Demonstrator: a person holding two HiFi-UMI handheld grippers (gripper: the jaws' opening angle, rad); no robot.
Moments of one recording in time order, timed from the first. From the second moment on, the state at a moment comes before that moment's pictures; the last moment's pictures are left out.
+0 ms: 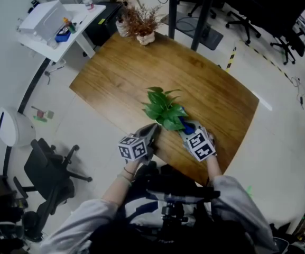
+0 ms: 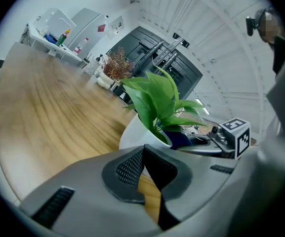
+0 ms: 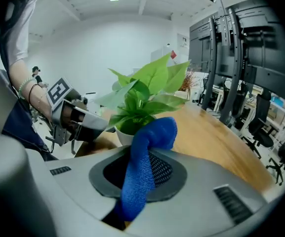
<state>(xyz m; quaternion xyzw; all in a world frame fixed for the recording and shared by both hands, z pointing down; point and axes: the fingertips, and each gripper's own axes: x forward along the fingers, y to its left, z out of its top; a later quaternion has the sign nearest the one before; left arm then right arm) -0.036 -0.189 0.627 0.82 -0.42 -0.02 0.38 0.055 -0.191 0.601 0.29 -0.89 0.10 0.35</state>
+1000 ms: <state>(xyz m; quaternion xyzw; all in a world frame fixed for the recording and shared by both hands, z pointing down) -0.051 -0.198 0.621 0.79 -0.46 -0.06 0.40 0.060 -0.152 0.638 0.31 -0.87 0.19 0.34</state>
